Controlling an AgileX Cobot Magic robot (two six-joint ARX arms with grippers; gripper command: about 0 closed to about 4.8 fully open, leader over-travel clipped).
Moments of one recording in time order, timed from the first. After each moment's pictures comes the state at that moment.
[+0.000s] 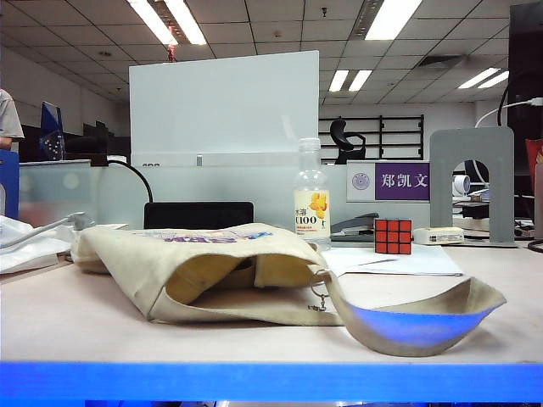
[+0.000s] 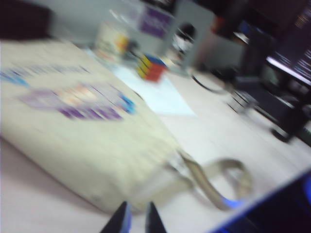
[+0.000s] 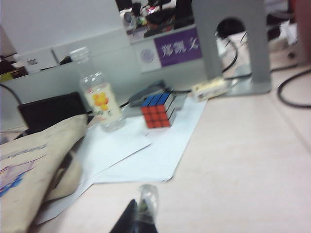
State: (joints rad) left arm -0.24 0.06 0.04 -0.05 0.49 -0.34; right arm -0.05 0.00 0.01 0.02 -0.18 0.31
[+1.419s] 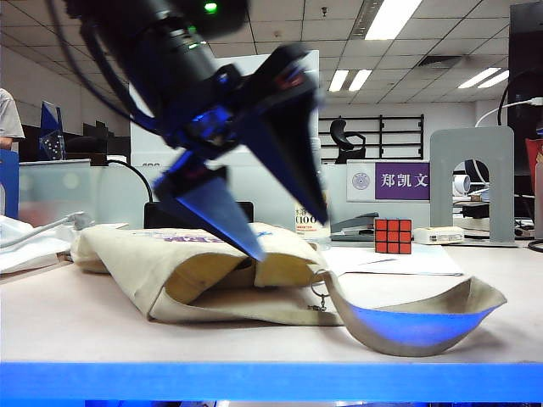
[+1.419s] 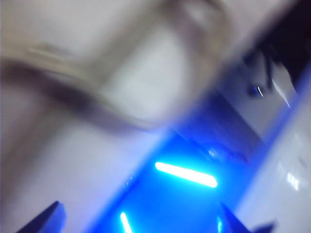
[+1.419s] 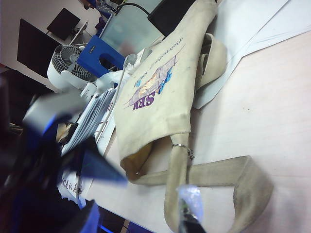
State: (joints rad) left arm -0.82 1.61 1.10 -0.57 0.40 -0.06; right arm -0.05 0.00 0.02 -0.15 -0.75 0.79
